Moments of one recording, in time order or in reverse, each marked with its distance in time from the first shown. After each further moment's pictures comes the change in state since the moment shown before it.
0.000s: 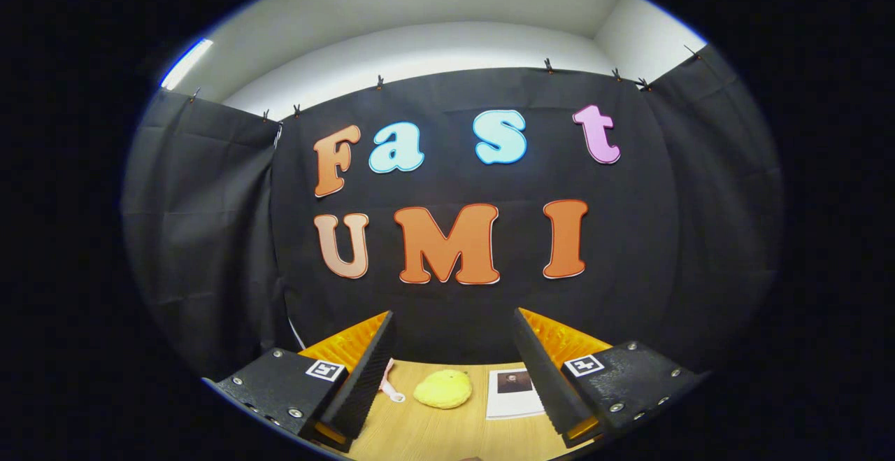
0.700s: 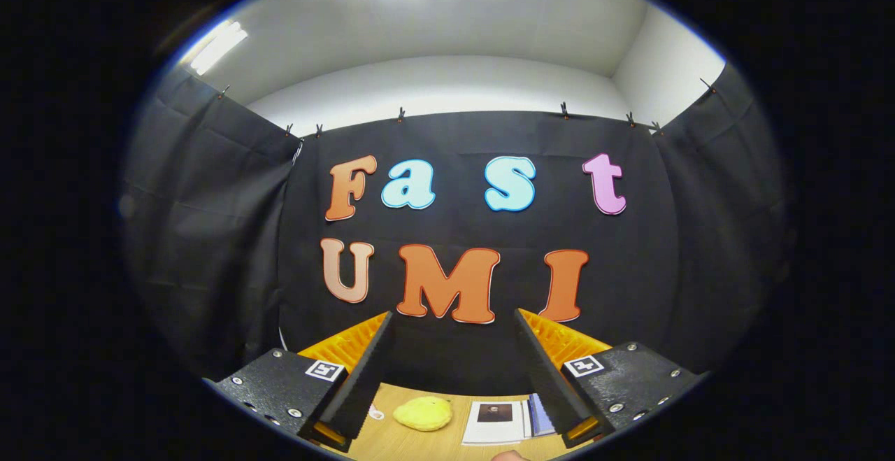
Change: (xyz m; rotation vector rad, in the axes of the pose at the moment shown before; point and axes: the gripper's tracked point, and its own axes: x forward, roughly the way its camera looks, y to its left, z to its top) arm -0.015 -0.012 0.039 -0.107 -0.176 0.015
